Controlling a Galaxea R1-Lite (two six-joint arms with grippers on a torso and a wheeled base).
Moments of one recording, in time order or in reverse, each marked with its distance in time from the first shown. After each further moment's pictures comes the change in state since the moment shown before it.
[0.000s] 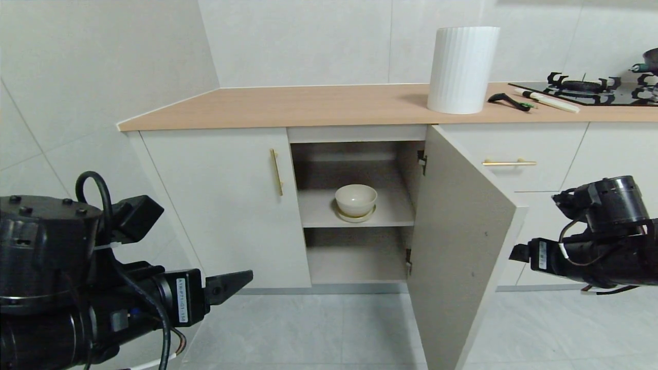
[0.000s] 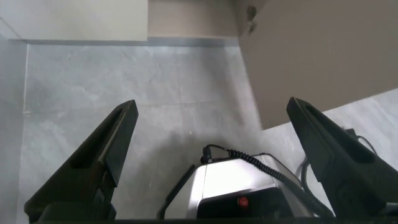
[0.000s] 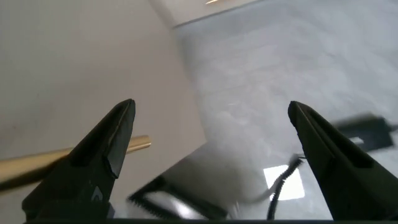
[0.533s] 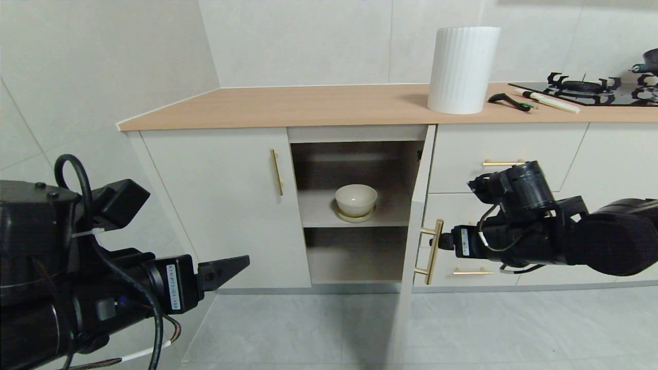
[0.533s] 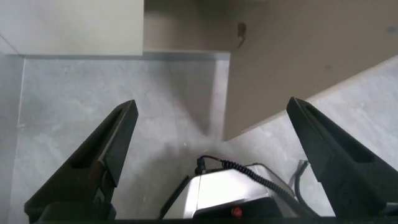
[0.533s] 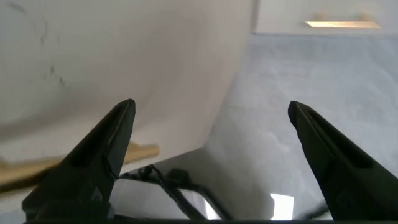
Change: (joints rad) left arm 0.000 -0.026 -0.037 0.000 0.002 0.000; right arm 0.274 0.168 -0.239 -0.001 0.001 -0.007
